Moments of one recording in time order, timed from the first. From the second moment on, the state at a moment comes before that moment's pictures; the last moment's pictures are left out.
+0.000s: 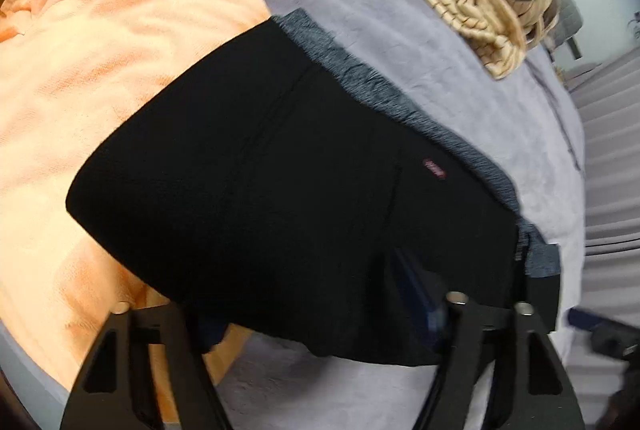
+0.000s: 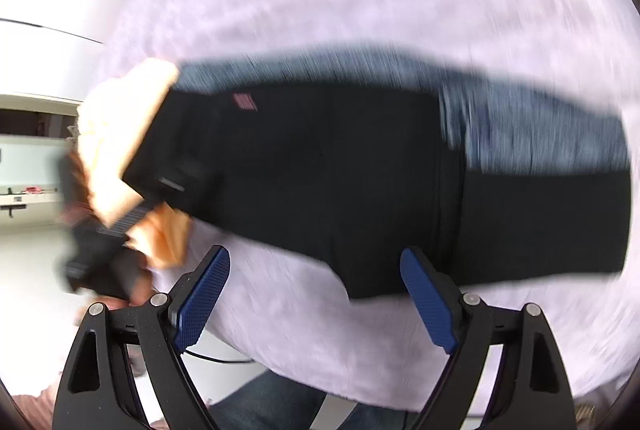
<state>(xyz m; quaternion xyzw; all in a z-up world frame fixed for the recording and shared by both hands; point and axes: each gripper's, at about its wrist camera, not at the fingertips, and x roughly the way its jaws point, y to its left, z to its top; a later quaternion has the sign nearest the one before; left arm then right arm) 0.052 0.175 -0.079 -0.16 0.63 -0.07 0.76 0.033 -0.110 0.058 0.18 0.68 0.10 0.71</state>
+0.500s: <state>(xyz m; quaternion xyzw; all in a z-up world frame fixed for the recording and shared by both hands) 0.022 0.101 -0.063 0.17 0.52 -0.06 0.84 0.171 0.080 0.049 0.06 0.76 0.27 0.59</state>
